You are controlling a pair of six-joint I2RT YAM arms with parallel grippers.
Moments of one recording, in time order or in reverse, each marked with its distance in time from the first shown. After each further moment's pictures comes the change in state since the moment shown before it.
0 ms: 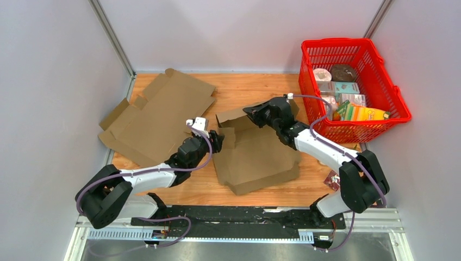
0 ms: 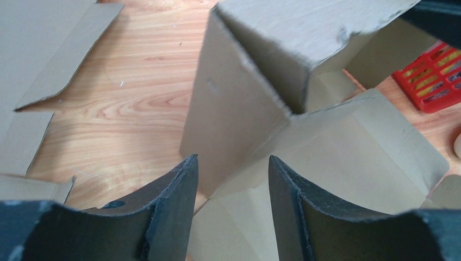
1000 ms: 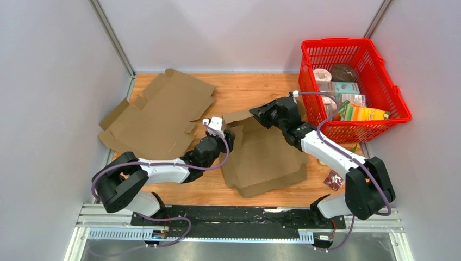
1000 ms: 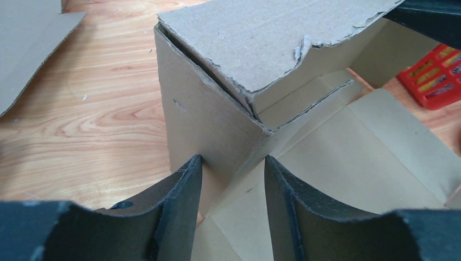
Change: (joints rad) left arm -0.132 0.164 0.107 0.042 -0.108 0.030; right arm -0.048 -0.073 -0.034 -0.050 -0.033 -0.172
